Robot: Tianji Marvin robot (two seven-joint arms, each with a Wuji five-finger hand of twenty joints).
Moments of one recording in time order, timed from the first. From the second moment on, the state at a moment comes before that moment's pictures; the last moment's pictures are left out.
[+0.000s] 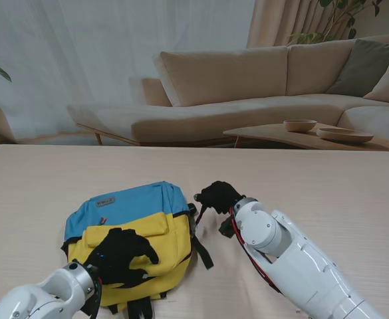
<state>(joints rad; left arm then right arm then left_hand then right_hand) 2.00 -1.02 -1.39 -2.07 0.99 -0.10 -0.34 -1.27 -1.19 0.92 -1.40 -0.19 0.20 0.00 0.81 -0.37 0.52 -0.08 0.45 -0.20 0.60 0.60 0.39 0.06 0.39 0.59 0.14 0.23 0.37 0.65 -0.09 0.31 0.54 0.75 0.30 -0.50 1.13 -0.09 1.19 -0.10 1.22 1.17 1.15 0.12 1.29 0.97 1.08 0.23 1.42 0.58 0.82 0.37 1.73 0.62</state>
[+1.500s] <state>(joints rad) 2.07 -1.03 -1.46 -2.08 0.87 -0.14 -0.32 -1.20 -1.22 0.91 -1.33 -0.19 0.24 -0.04 0.71 -0.29 0.47 -0.08 0.32 -0.14 0.46 0.46 0.34 0.05 0.30 0.48 0.14 0.23 0.30 0.60 -0.09 0.31 0.46 0.75 0.29 -0.46 0.91 -0.07 0.65 -0.24 0.51 0.42 0.79 0.12 0.91 0.62 0.79 0.24 1.09 0.57 0.53 0.38 1.61 0.64</state>
